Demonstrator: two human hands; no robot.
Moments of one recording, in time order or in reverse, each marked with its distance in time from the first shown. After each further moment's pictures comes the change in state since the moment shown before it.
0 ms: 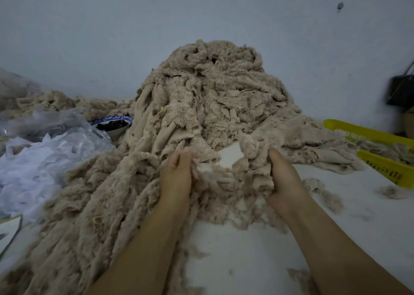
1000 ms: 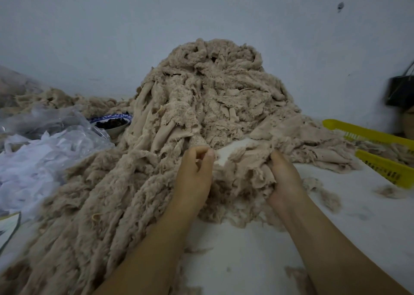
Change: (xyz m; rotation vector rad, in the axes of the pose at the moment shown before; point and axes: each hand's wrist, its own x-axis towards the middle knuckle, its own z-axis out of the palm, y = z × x) left_hand -0.018 0.001 0.015 0.393 -0.164 0.229; right_hand 0.002 0.000 0.003 0.010 0.161 -0.012
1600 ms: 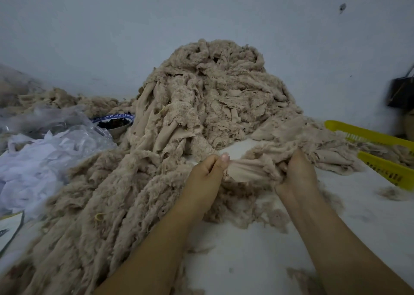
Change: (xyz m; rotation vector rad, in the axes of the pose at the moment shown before) left_hand -0.007 0.002 0.004 -0.151 -0.253 -0.033; right_hand 0.007 -0.014 -0.006 0.192 0.175 -0.068
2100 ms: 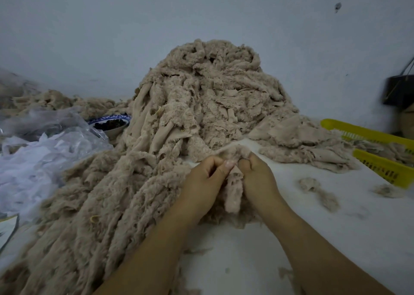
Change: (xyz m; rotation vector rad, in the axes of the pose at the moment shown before) left_hand 0.001 0.002 0.004 0.045 0.036 0.018; right_hand -0.025 0.033 0.015 -0.902 -0.317 -0.418
